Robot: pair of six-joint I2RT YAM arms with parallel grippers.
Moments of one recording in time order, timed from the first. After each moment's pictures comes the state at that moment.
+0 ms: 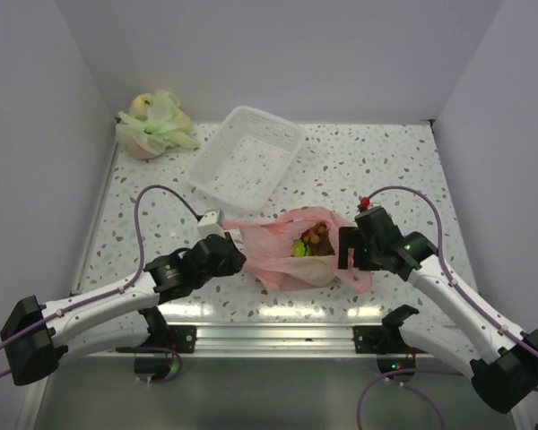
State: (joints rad) left arm -0.96 0.94 0.57 -0.33 -0.37 -0.94; right arm 0.53 0.93 0.77 -0.92 0.17 0.51
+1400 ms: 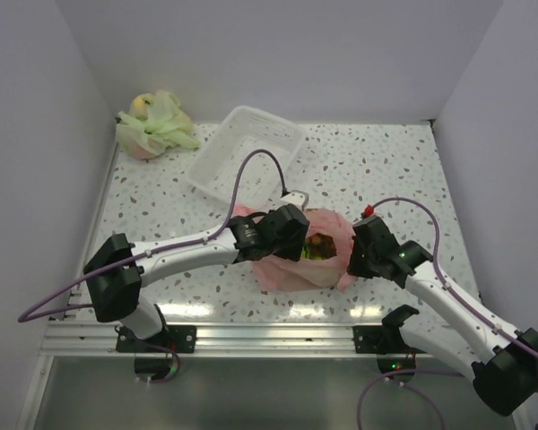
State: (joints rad) left arm -1.10 1.59 1.23 -0.49 -0.25 -0.60; right arm 0.54 0.91 0.65 -0.81 0.14 0.69
